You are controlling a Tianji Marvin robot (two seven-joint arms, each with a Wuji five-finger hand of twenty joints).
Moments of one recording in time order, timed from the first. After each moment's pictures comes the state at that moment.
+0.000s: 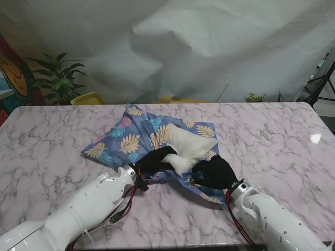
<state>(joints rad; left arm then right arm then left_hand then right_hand) 0.98 -1.37 -0.66 -0.58 0.10 -0.74 0.07 -1.28 -1.05 0.82 -1.01 -1.07 -0.29 -0.68 1.17 -0.20 -0.13 -0.15 0.31 0.09 1.09 0.67 0.75 -0.04 0.78 0.58 0.95 0.05 1.14 0.79 0.88 0.00 1.51 0.61 0.17 0.12 0.20 -0.12 0.56 -0.19 0.68 0.27 0.75 -0.05 0.53 0.31 0.83 -0.06 0.28 0.29 0.31 0.10 1.02 0.30</state>
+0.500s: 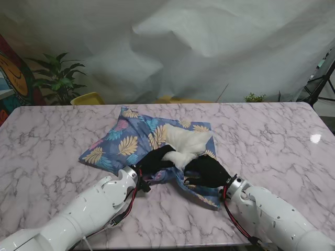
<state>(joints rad) 1.03 -1.34 -0.67 -0.69 0.13 -0.66 0.15 -1.14 -1.08 0.67 -0.84 -0.93 -0.55 -0.68 1.17 -0.13 -0.13 -0.15 0.29 0.13 1.10 0.67 0.75 -0.01 0.78 0.56 0.95 0.07 1.14 0.79 0.88 0.02 1.51 0.61 0.29 0.18 -0.02 -0.09 0.40 -0.08 0.65 0.23 0.55 -0.02 0.49 0.28 0.58 -0.07 0.20 0.19 0.15 0.01 0.89 0.25</state>
